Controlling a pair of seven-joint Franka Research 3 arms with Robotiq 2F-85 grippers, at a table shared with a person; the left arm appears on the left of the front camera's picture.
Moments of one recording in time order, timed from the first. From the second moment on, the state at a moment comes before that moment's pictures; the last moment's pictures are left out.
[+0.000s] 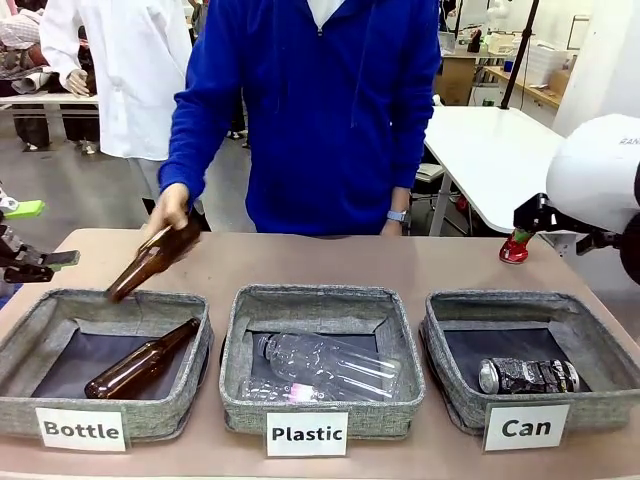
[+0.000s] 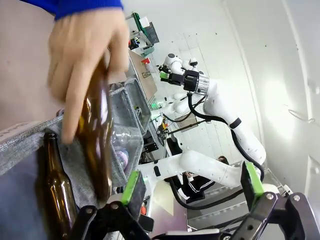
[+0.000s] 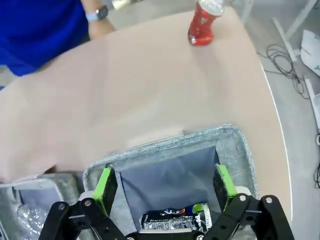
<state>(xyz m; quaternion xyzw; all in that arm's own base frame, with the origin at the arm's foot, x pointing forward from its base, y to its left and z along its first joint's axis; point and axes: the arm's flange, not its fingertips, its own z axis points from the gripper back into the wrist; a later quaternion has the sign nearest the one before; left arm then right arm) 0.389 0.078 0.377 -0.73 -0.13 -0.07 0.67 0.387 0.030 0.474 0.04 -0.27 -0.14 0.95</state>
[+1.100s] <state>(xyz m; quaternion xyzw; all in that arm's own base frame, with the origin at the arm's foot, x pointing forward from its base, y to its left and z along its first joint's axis) 0.343 0.239 0.407 -0.64 -0.15 -0.05 0.75 0.477 -0.197 0.440 0.19 -0.29 -0.05 0.94</state>
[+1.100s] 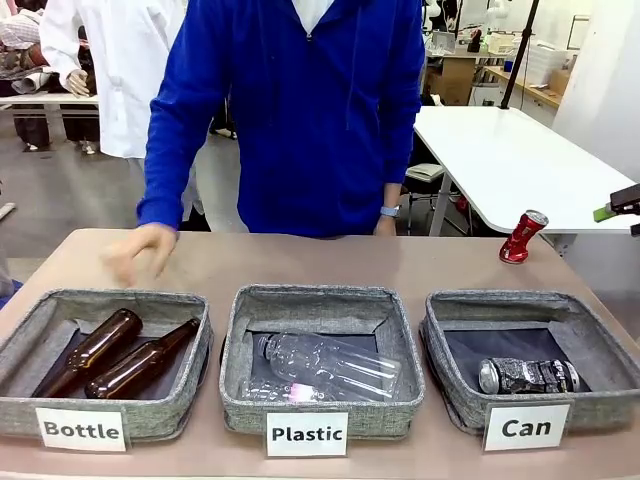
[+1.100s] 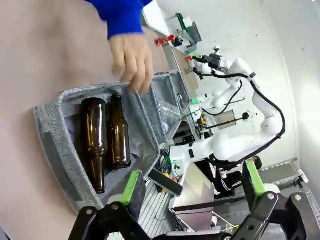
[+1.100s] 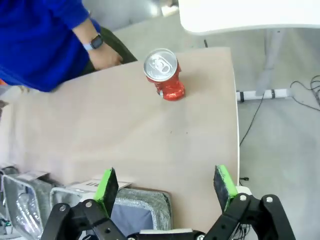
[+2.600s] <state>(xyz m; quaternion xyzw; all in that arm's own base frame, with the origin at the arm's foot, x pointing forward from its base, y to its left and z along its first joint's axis) 0.363 0.009 0.389 -0.62 -0.02 -0.22 0.75 0.523 -0.233 0.329 0.29 -0.35 0.20 0.87</state>
